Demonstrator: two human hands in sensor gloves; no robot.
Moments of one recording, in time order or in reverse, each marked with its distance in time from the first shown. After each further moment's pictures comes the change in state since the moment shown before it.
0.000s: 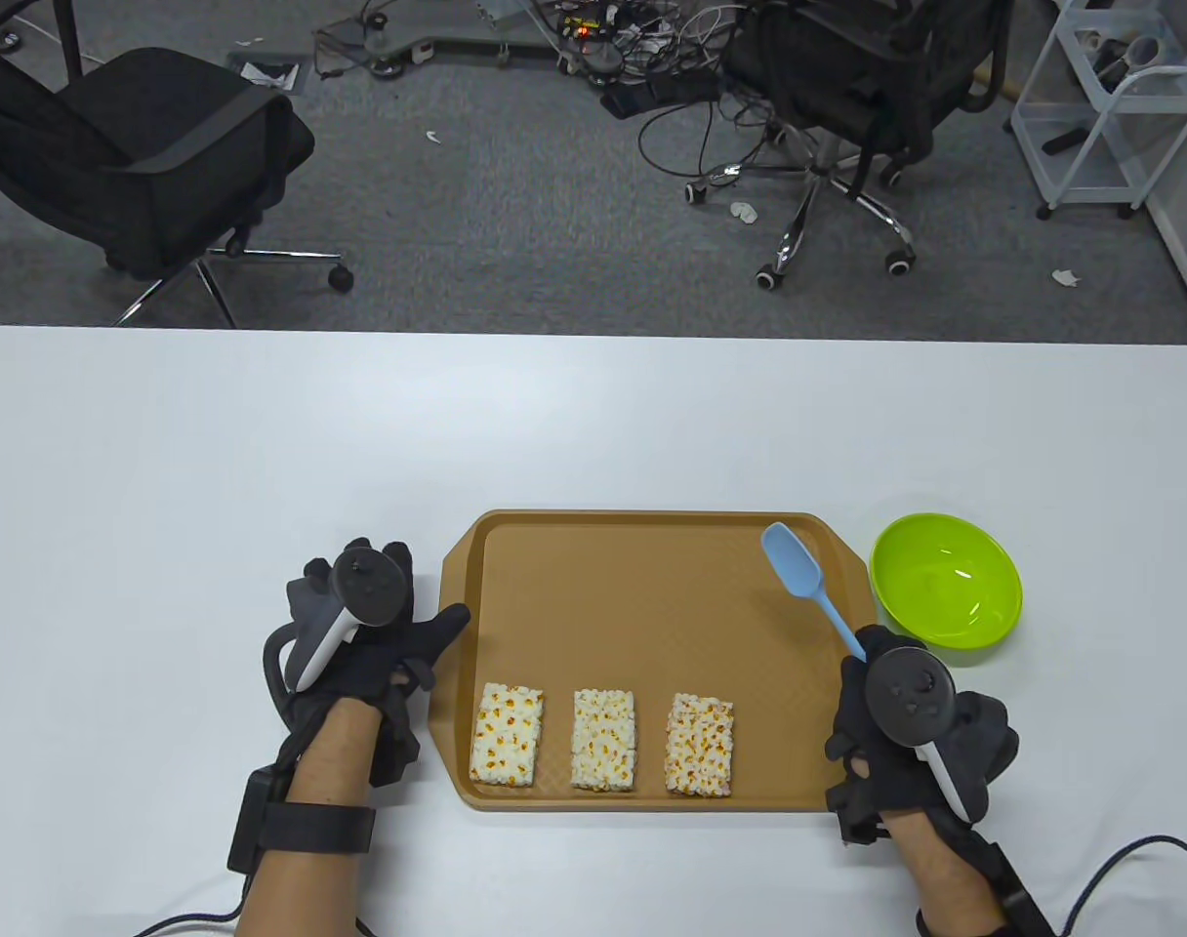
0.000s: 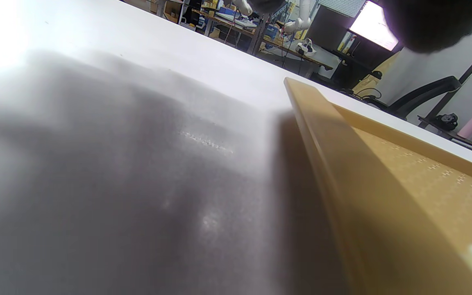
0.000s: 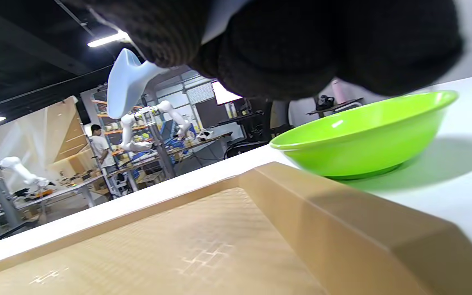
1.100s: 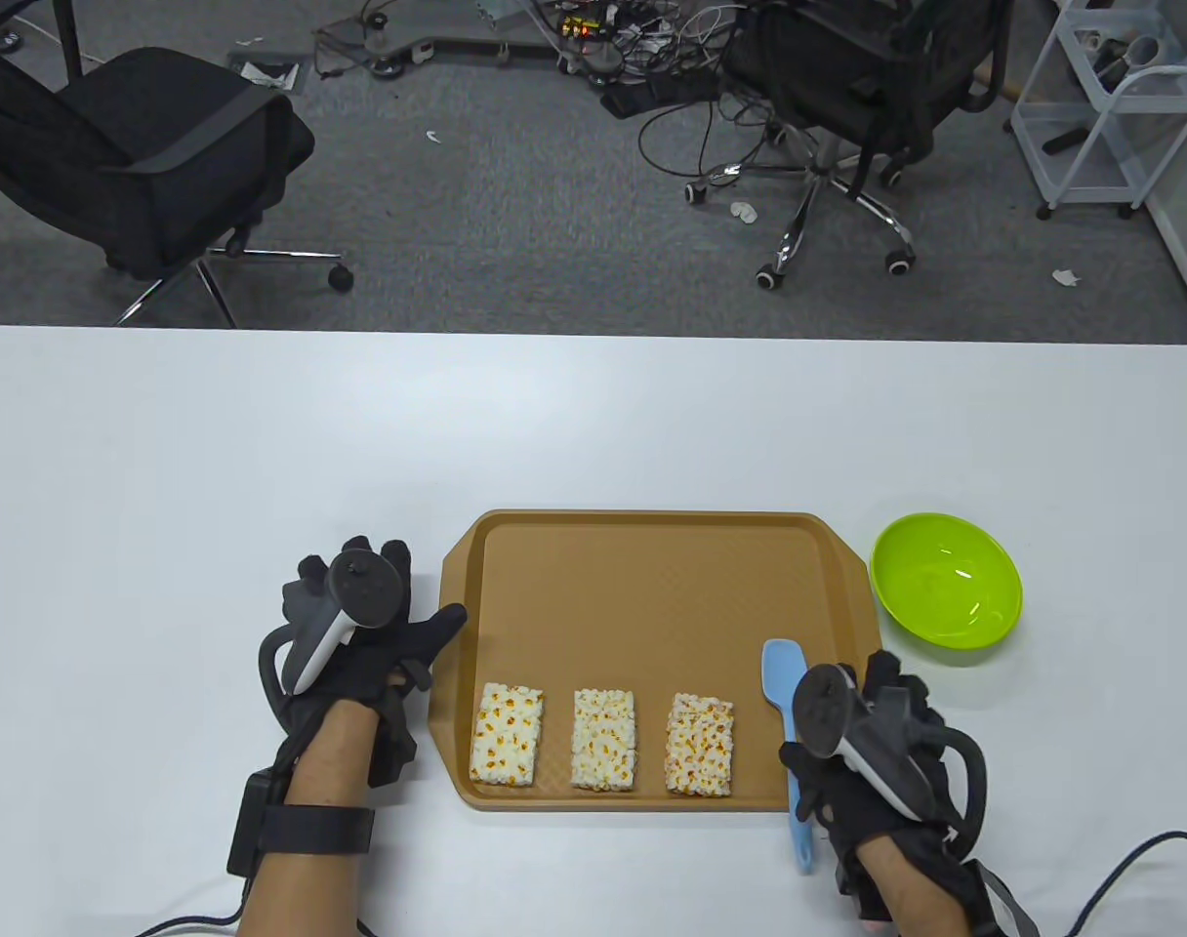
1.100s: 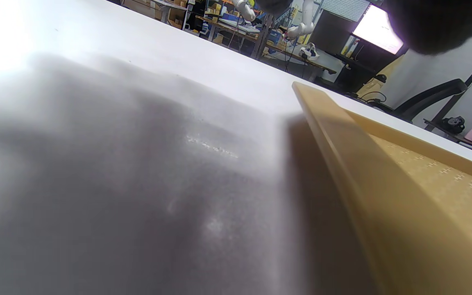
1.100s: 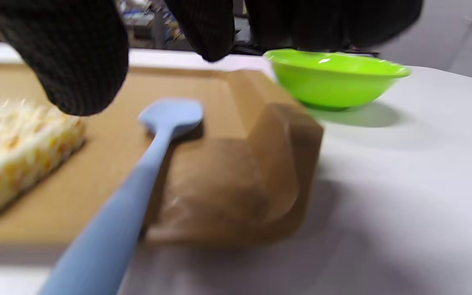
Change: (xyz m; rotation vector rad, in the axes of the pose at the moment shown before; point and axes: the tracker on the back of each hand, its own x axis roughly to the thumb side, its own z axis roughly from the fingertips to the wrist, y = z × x) left_hand -0.002 0.001 0.001 0.019 0.015 -0.010; right_hand 0.036 0.029 0.030 0.421 -0.042 0.485
